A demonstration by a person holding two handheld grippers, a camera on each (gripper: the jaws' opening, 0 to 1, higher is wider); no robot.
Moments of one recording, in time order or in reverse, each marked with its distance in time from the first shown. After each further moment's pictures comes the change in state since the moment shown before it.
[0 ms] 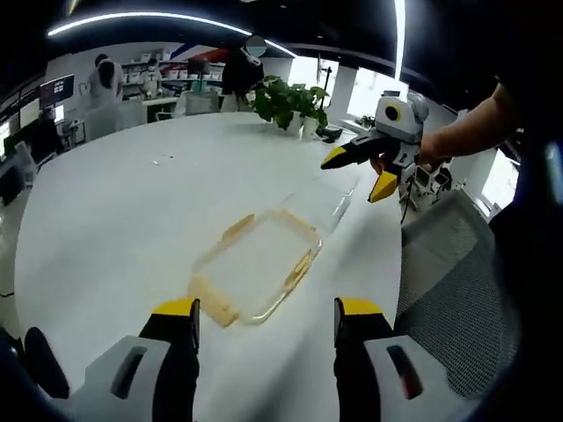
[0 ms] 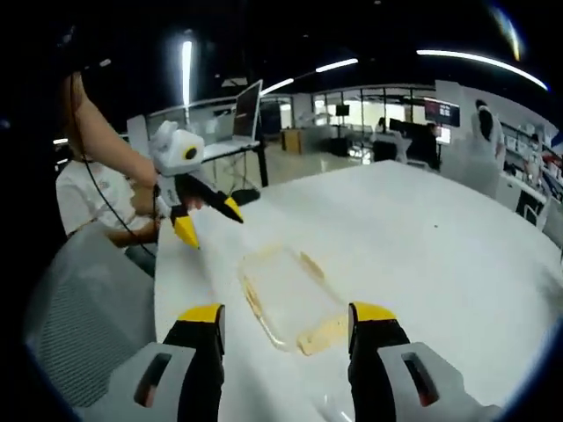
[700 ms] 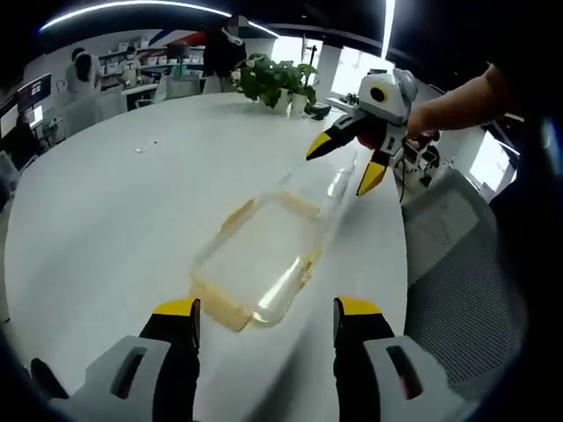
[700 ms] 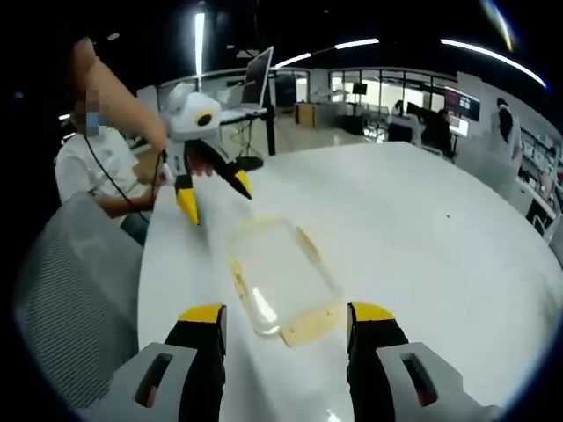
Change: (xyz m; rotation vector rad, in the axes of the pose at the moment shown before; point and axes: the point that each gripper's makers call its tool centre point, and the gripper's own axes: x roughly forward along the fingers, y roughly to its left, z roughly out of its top) left arm 0.024 0.013 -0.010 0.068 0.123 -0.082; right arm 0.020 -0.015 -0.026 -0.075 0.148 0.045
